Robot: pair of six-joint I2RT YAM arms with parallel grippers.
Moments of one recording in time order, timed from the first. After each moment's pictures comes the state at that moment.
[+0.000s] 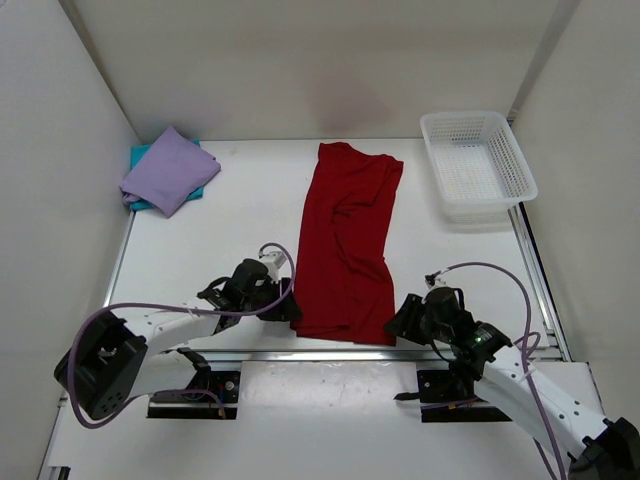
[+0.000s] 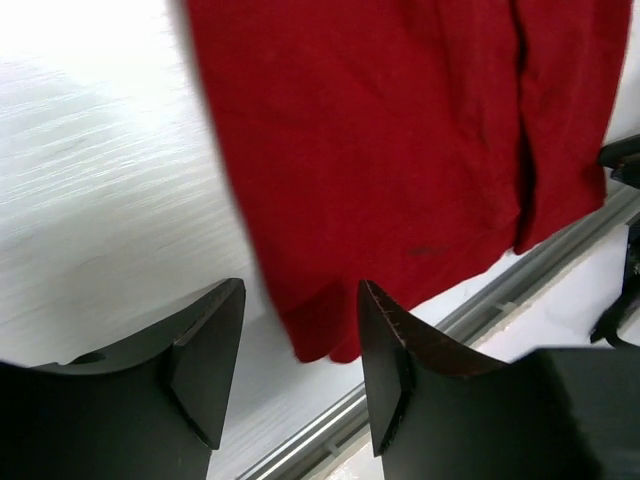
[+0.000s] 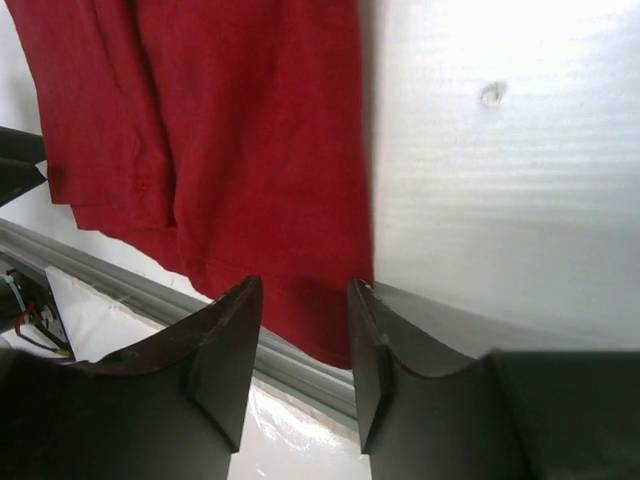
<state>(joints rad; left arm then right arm) -0.67 1.17 0.37 0.00 0.23 -0.59 0.58 0.52 0.16 -0.44 -0.15 0.88</state>
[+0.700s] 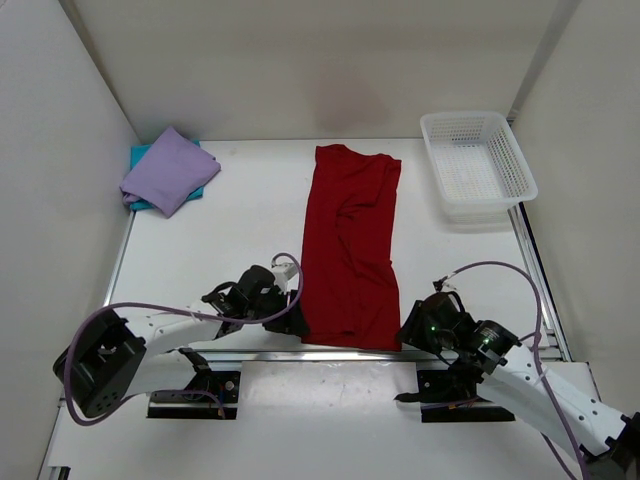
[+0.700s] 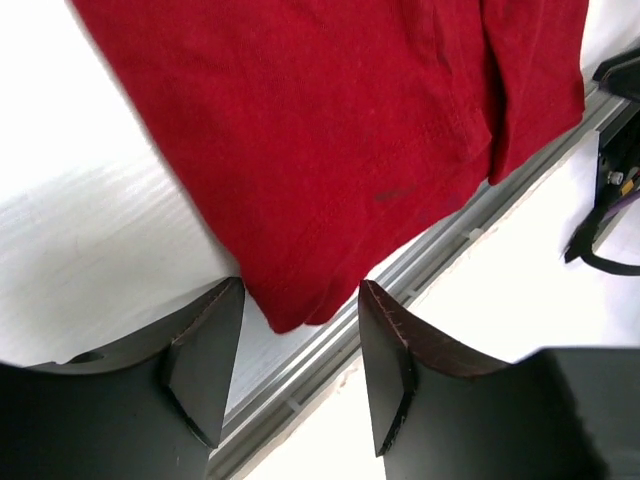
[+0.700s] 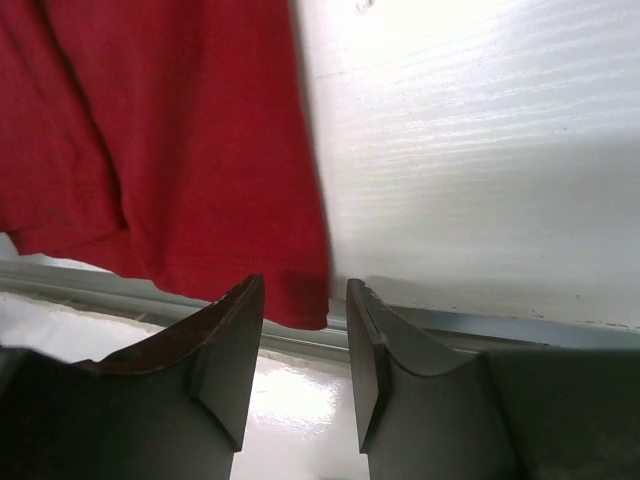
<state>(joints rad) -0.76 1.19 0.36 0.01 0.34 -0.59 0.75 0.48 0.28 -0.76 0.07 1.01</state>
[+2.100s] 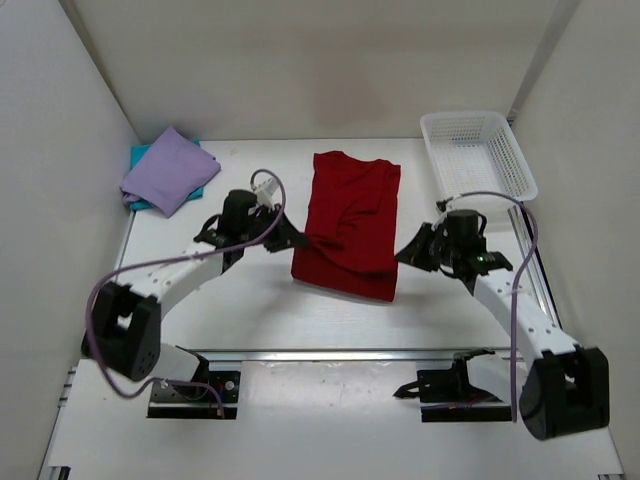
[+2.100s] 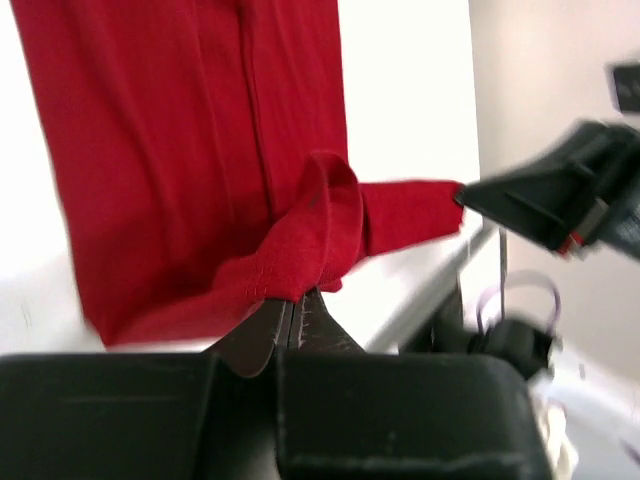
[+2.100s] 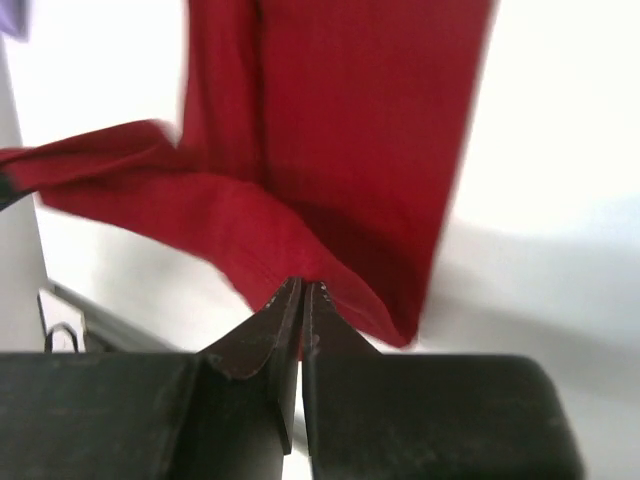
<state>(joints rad) -0.44 1.35 0.80 -0.02 0.49 -0.72 0.18 1.04 0.65 -0.37 -0.38 0.60</state>
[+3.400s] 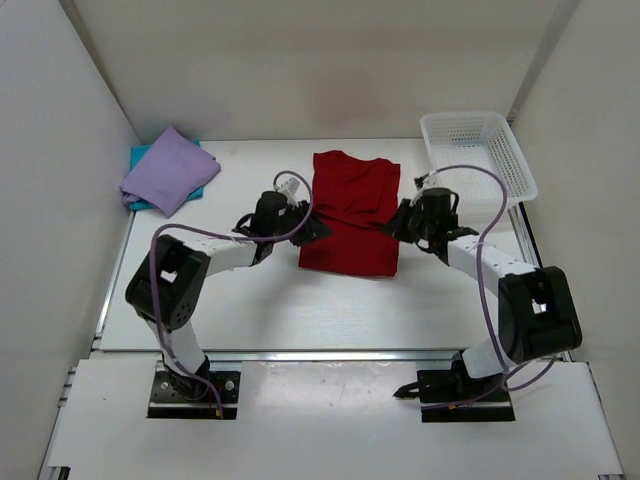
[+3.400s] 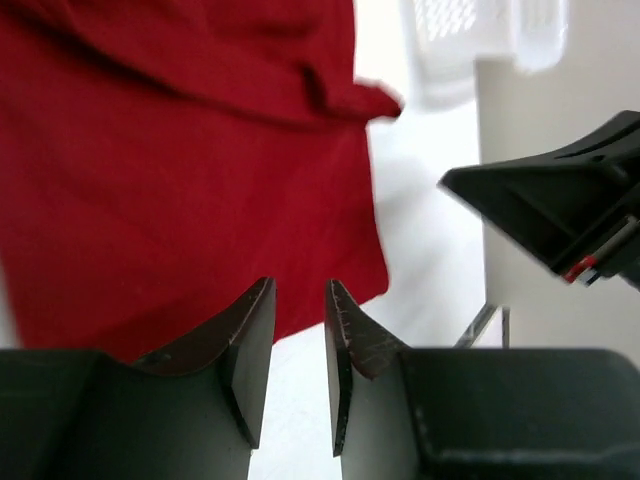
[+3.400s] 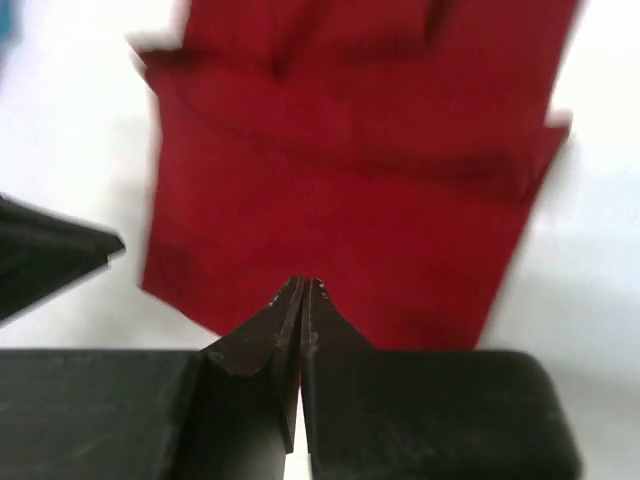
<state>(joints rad) -0.50 1.72 0.94 0.31 0.34 -0.83 0.21 1.47 0.86 0.04 -0.29 0.50</state>
